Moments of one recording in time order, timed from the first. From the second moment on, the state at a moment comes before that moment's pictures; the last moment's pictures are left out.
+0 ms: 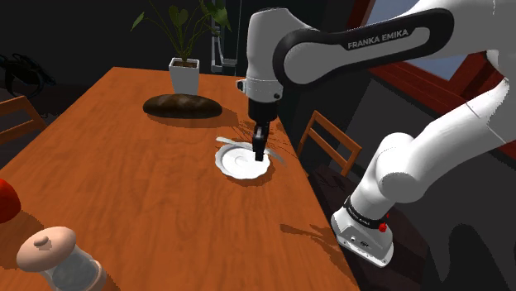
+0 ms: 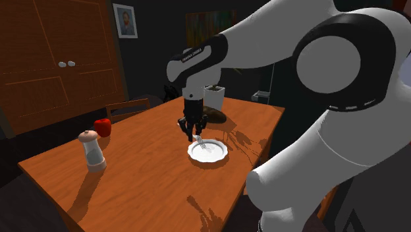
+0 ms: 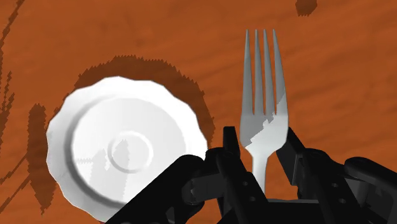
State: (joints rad) arm 0.23 -0.44 0.34 -2.41 0.25 1.87 -0.10
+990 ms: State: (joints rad) arm 0.08 -0.03 0.21 -2.01 0.07 1.84 -0.28
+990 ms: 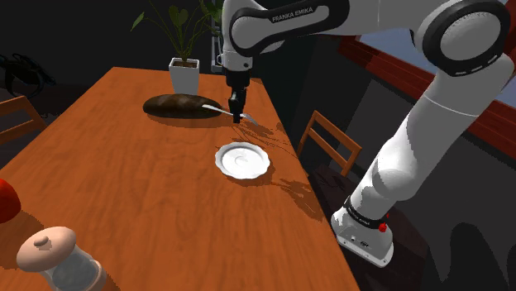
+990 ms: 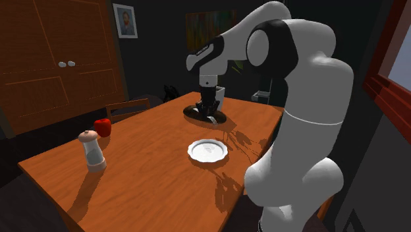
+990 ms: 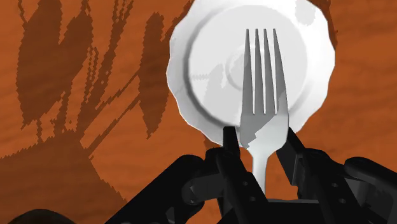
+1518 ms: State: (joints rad) arm 0.03 0.23 0.16 -1.68 0.02 1.76 -0.35
